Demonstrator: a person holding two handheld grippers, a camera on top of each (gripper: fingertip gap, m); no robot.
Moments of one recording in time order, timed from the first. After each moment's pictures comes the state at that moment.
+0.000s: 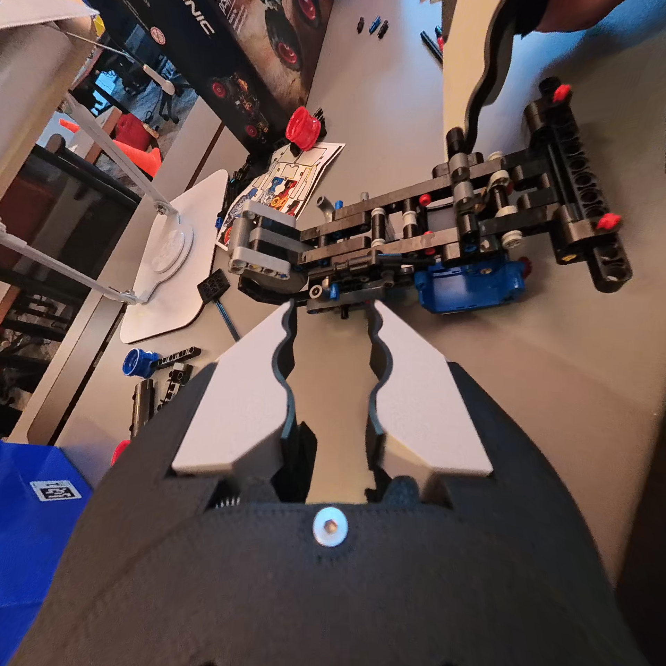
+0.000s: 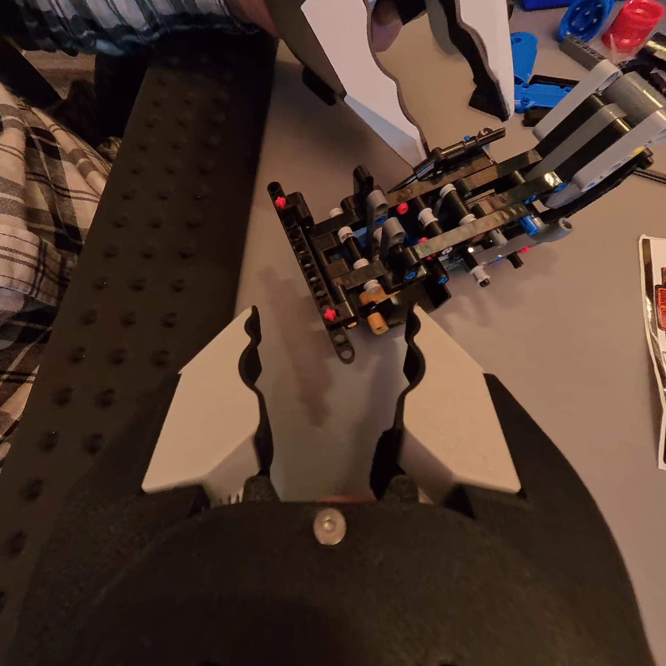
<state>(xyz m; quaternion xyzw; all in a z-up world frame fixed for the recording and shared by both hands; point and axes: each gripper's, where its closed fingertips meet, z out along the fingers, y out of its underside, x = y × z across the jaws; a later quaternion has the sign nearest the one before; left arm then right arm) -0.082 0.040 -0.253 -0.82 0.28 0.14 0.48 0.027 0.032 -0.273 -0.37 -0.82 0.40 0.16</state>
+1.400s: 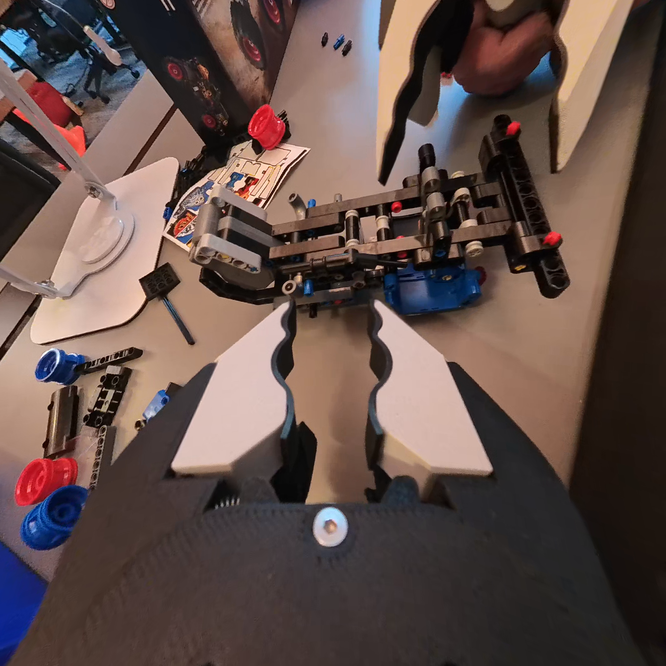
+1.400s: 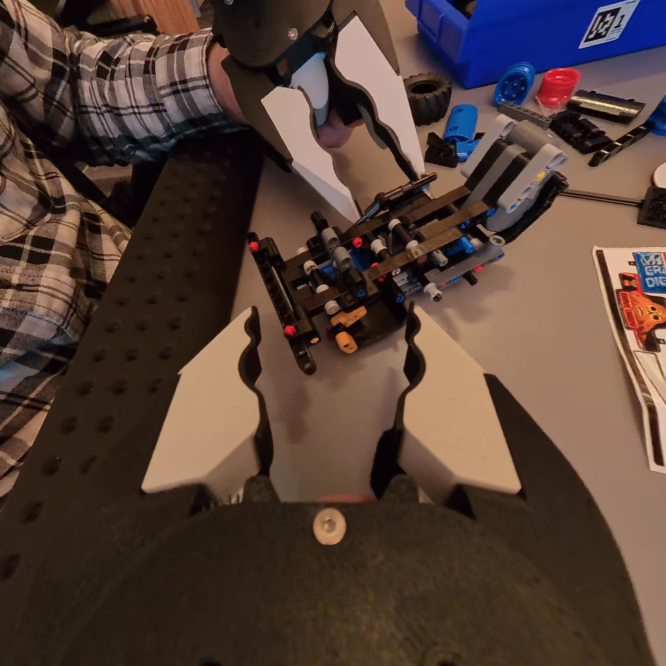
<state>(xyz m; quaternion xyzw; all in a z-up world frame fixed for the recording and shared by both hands) -0.069 0.034 -0.260 -0.83 0.27 0.04 0.48 0.014 0.046 -0.253 -0.38 -0.77 0.49 0.17</state>
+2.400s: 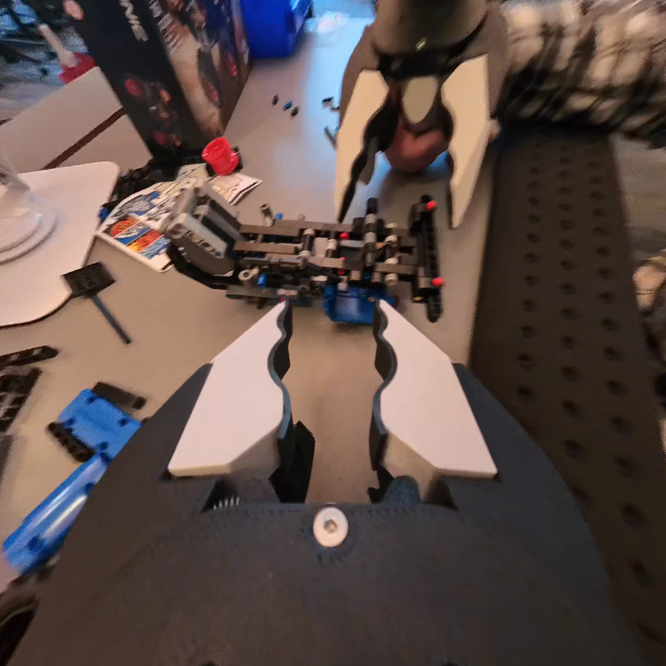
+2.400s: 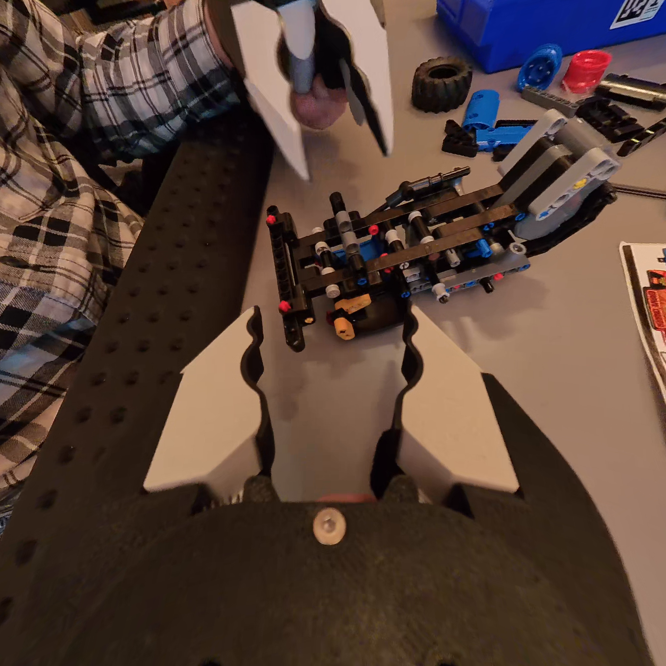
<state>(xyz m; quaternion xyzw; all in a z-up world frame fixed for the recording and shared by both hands) -0.049 0.003 -0.238 -0.82 0.25 -0.11 0.50 0.021 0.041 -0.257 -0.38 -0.78 0.48 0.15</state>
